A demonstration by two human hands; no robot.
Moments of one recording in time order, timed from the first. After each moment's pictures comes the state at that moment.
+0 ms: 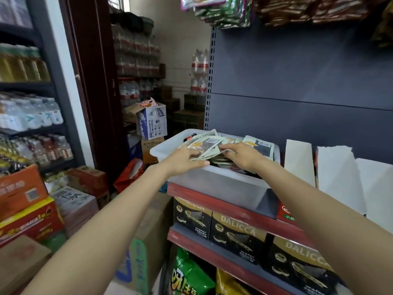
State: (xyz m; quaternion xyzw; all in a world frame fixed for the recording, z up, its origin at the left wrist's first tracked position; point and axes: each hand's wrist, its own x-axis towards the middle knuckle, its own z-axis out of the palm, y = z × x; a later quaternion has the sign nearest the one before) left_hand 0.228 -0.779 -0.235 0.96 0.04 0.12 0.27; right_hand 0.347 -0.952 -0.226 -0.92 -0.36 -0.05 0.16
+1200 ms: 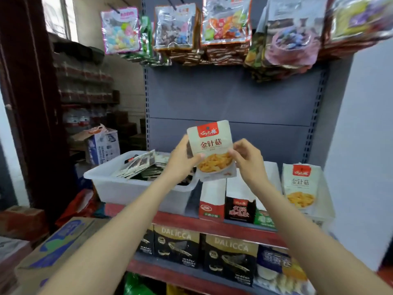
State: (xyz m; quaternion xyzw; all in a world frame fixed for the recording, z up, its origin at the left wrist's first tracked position) left_hand 0.232 -0.976 -0.188 0.80 -0.12 0.29 0.52; right_hand 0.272 -1.152 -0.194 -0.74 -0.26 -0.25 0.56
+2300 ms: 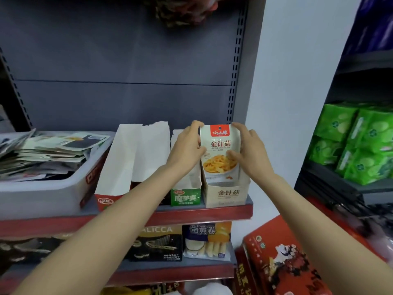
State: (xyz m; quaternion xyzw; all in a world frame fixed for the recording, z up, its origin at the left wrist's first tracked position) left_hand 0.335 -1.195 -0.234 0.88 -0.20 0.23 0.36; right_hand 0.323 -1.368 -0.247 -0.91 -0.08 -0.30 0.29
